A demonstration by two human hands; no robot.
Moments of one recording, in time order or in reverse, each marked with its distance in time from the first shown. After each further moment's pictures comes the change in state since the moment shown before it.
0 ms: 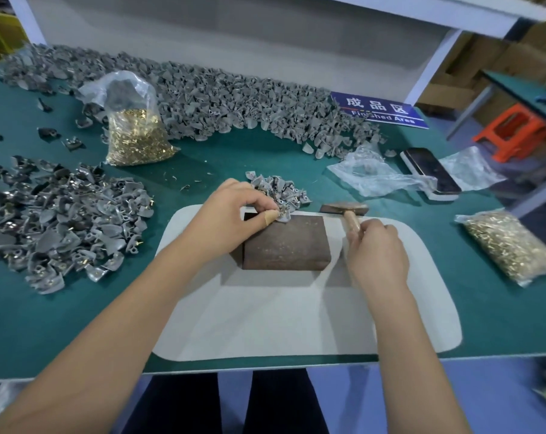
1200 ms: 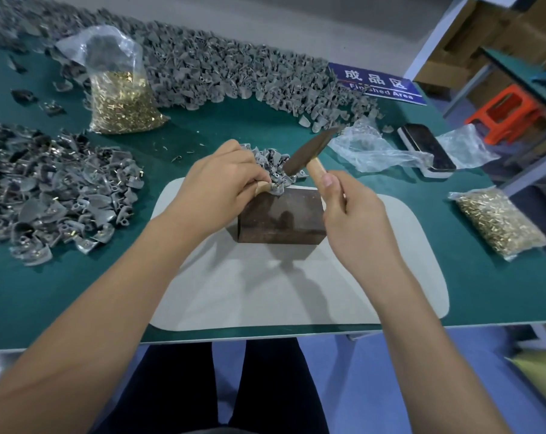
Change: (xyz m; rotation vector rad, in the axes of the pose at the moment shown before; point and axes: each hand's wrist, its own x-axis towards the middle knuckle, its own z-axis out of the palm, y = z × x) left_hand -0.003 0.012 -0.011 0.349 0.009 0.195; right_hand -0.043 -0.035 -0.028 0.475 -0.001 -0.401
